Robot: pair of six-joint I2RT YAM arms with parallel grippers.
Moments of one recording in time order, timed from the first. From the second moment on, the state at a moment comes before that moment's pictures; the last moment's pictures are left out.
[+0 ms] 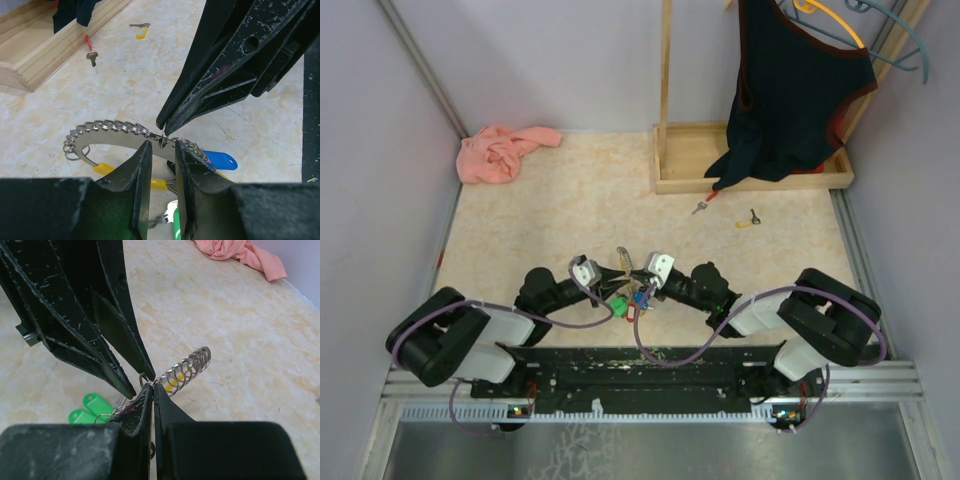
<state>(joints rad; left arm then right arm) -0.63 1.38 0.12 1.26 0.54 0.11 0.92 1.49 0.35 1.09 -0.21 -0.25</state>
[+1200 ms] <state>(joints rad) -0.63 1.32 0.18 1.02 0.54 0.17 0.85 1.21 0.47 0.58 -0.24 -0.12</state>
